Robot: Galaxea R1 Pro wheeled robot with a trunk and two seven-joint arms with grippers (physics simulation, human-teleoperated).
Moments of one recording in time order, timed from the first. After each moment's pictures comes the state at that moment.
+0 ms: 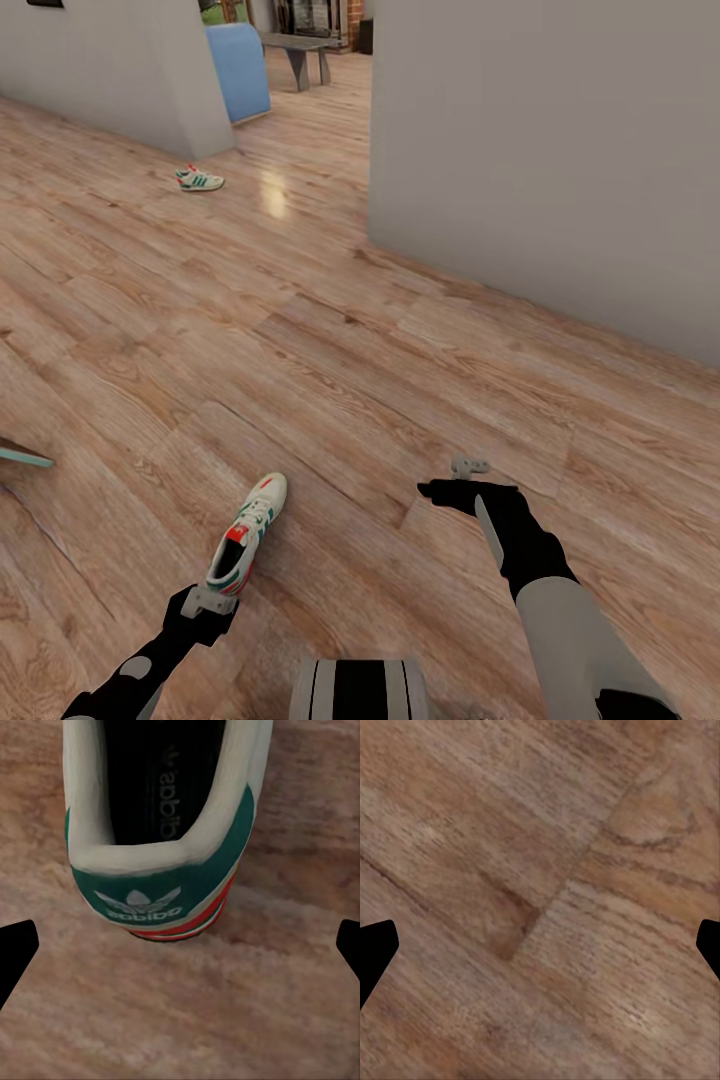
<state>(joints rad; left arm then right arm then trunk) -0.52 0.13 0.27 -0.25 -0.44 -0.40 -0.20 -0.75 0.09 -0.17 -0.80 0.13 0.57 0.23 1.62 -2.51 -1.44</state>
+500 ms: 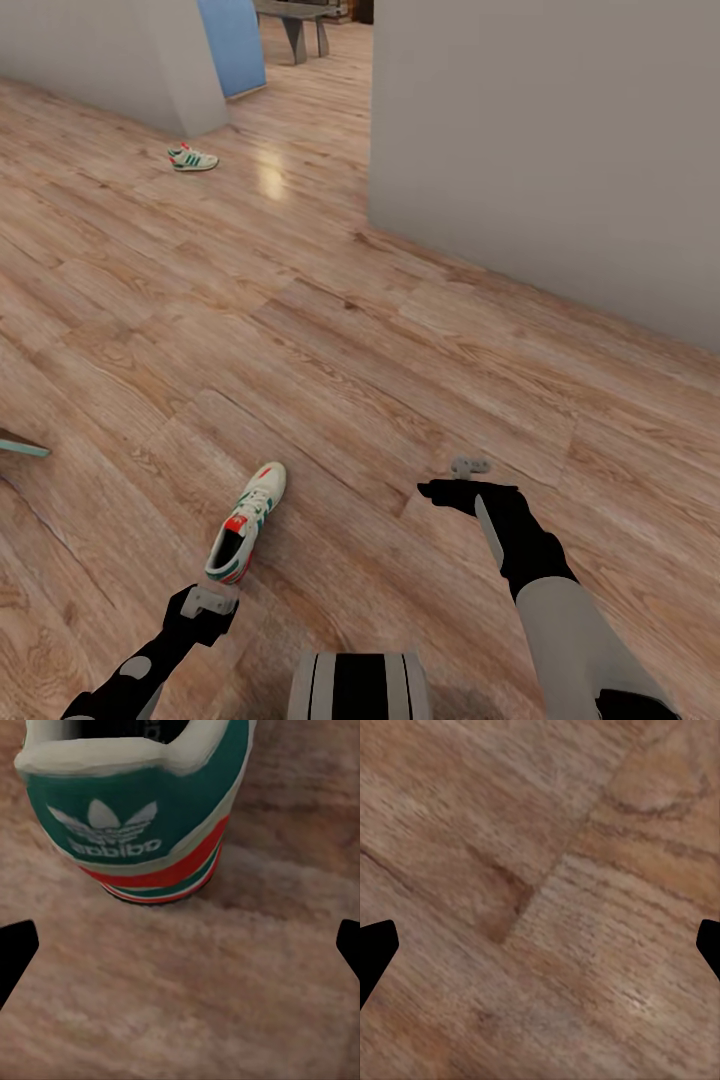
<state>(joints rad) -0.52 0.13 0.27 -0.25 -0.44 -0.40 -0.20 -0.75 0.09 -0.17 -0.80 0.13 0.57 0.23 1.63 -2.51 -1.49</state>
